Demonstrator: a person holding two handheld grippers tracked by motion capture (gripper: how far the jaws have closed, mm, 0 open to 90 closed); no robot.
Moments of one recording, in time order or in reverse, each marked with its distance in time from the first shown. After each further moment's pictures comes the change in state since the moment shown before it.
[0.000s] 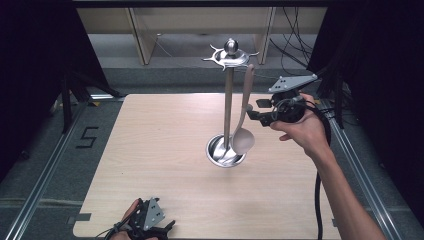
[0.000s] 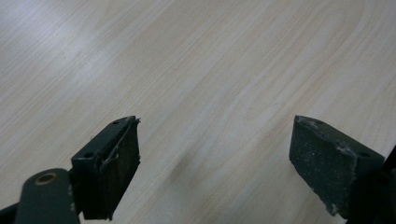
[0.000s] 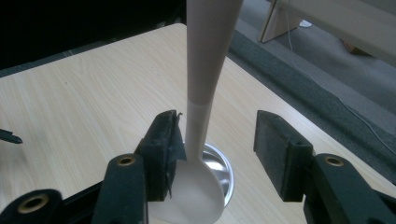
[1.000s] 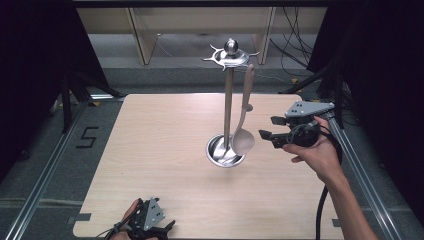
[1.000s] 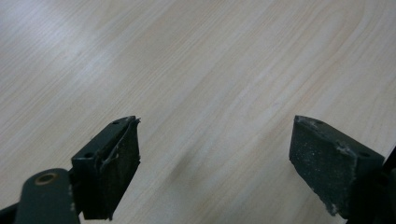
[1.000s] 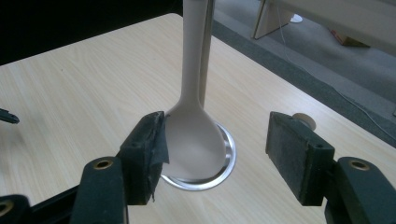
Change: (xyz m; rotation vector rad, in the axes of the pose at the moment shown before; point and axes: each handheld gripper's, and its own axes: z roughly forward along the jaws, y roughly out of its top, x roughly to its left) left arm -0.001 0.000 0.000 -0.005 0.016 -0.004; right arm 0.005 -0.062 -0.015 -0.039 -0.027 0.052
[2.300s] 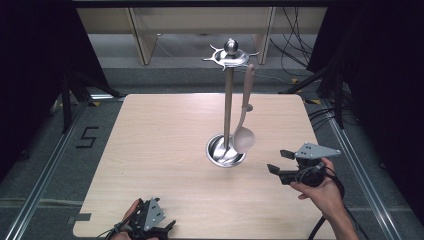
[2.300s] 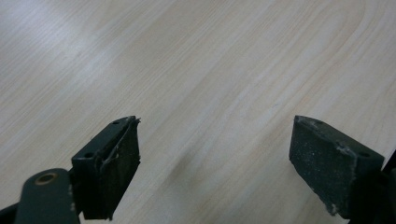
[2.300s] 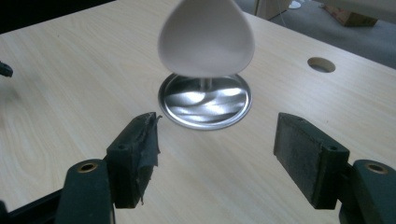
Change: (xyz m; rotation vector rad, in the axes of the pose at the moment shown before) left arm -0.002 0.000 0.001 0.000 0.005 -0.007; right arm 0.016 -0.108 0.002 0.001 0.007 0.084
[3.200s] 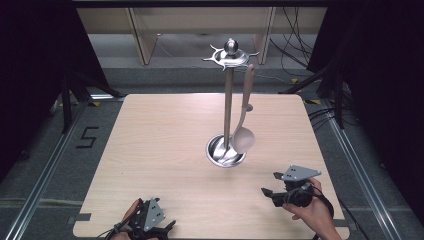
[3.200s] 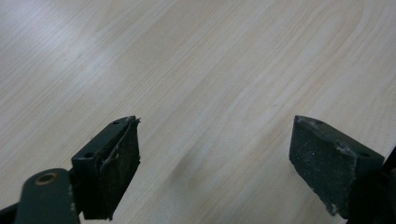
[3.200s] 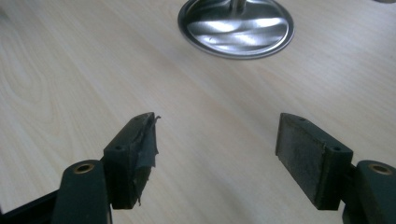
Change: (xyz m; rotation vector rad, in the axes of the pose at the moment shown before) left arm 0.000 0.000 -0.001 -0.001 0.002 0.006; right arm 0.022 -0.054 0.026 0.150 0.022 -0.046
